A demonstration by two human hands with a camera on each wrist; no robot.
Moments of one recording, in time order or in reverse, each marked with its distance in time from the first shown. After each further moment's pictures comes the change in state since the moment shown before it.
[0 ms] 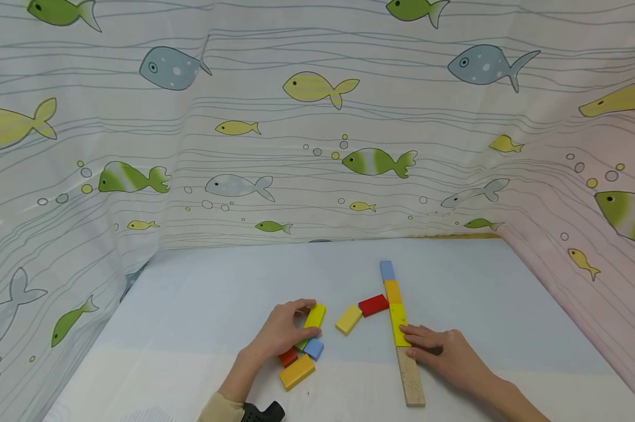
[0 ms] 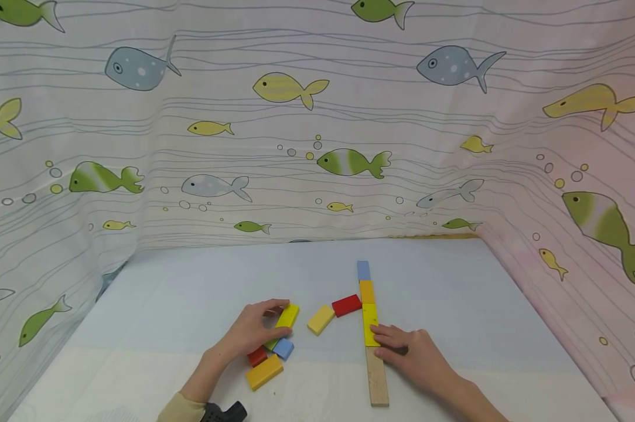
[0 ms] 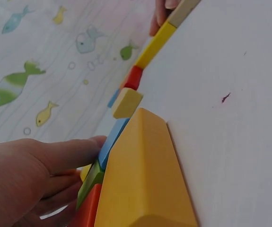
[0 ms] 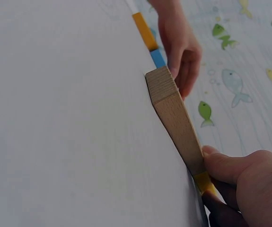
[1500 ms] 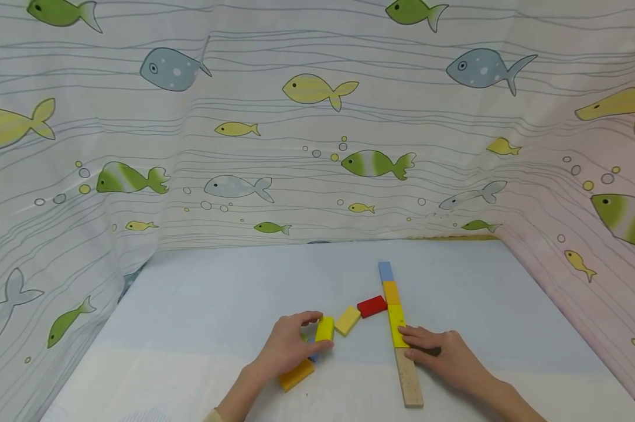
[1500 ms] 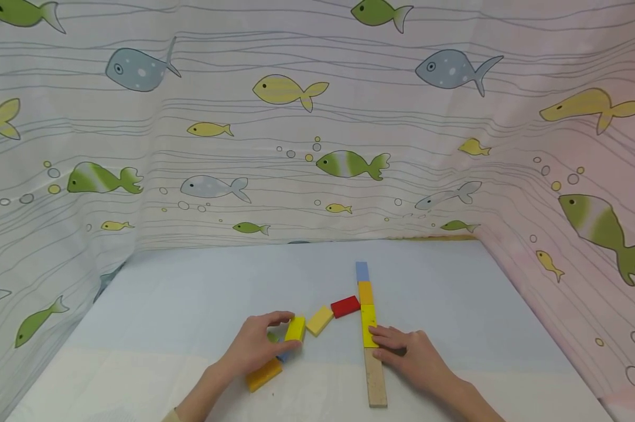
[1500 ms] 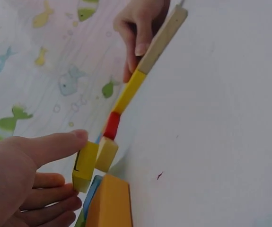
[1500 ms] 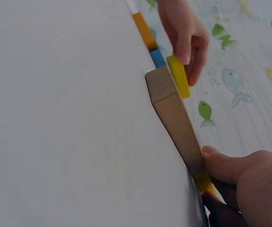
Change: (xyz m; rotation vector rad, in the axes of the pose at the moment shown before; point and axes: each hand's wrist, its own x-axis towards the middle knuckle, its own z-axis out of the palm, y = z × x) left_hand -0.019 0.027 0.013 -0.029 0.025 -0.032; right_hand 0.001 -0.001 0.000 0.010 -0.024 0.007
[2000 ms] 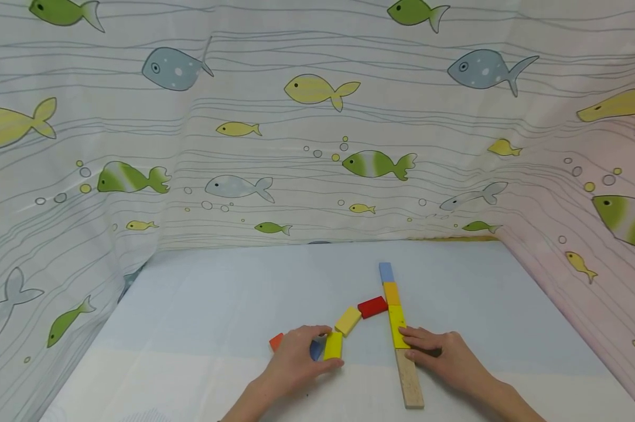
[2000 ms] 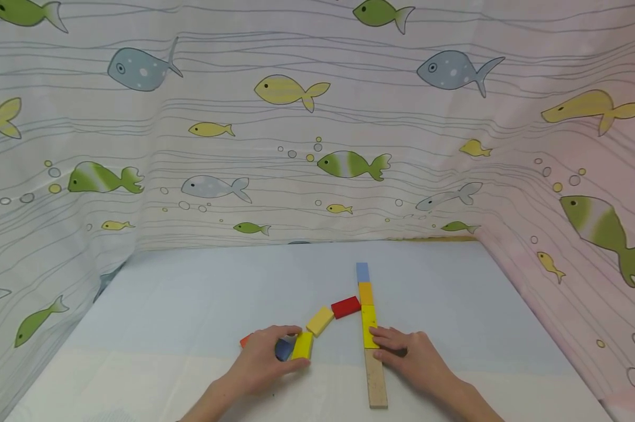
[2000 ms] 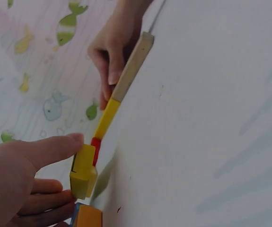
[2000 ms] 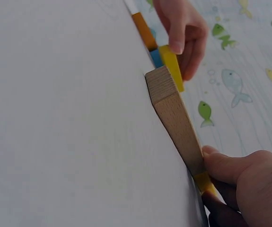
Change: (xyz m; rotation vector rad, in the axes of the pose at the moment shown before) left_hand -0.018 0.017 0.014 0.103 -0.002 0.051; right_hand 0.000 -0.001 0.000 -0.011 0.006 -0.009
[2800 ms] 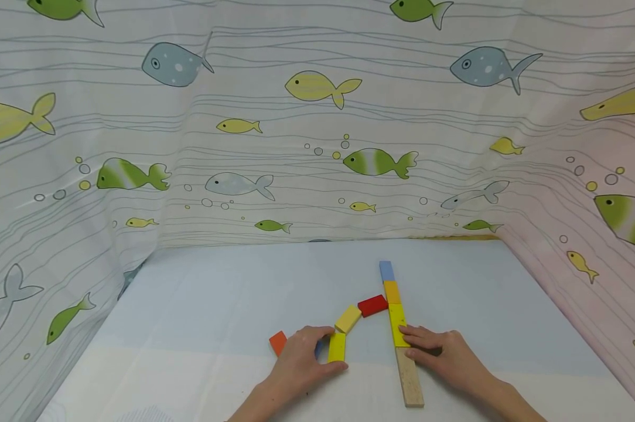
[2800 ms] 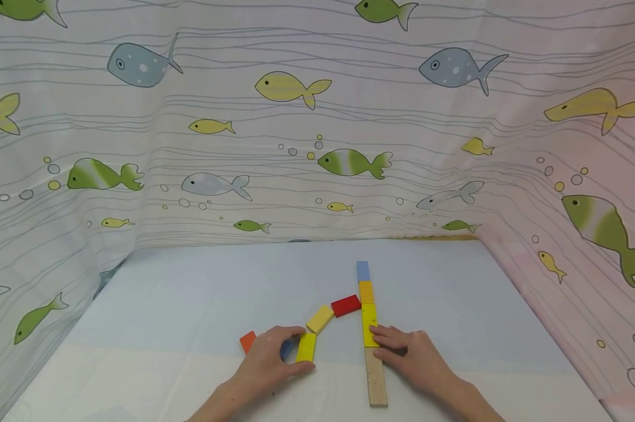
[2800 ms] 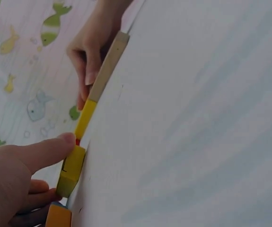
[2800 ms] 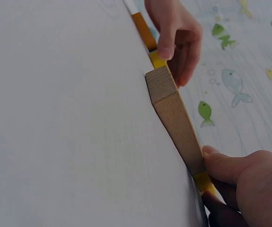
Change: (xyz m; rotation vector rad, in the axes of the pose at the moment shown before) left_hand 0.001 -0.004 0.018 0.051 0.058 0.030; right_hand 0.001 -0.001 0.000 -0.002 0.004 0.040
